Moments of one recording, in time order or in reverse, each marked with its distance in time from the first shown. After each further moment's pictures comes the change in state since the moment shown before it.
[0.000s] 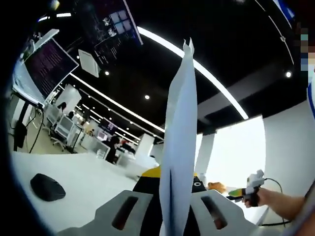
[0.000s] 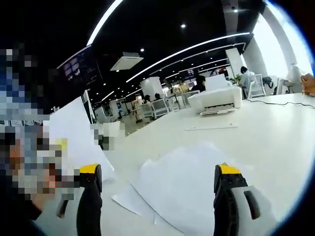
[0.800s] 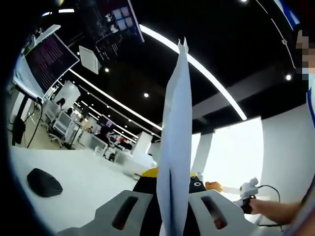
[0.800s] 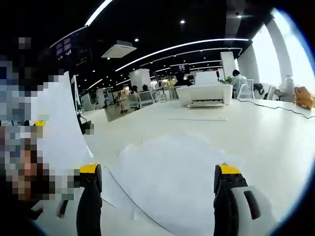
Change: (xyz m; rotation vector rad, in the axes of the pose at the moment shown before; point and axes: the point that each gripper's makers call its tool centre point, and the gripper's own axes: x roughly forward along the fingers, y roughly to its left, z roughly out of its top) left arm 0.001 0.000 -0.009 -0.022 0.013 -0.013; right arm 0.019 -0.018 -0.050 -0.109 0.072 -0.157
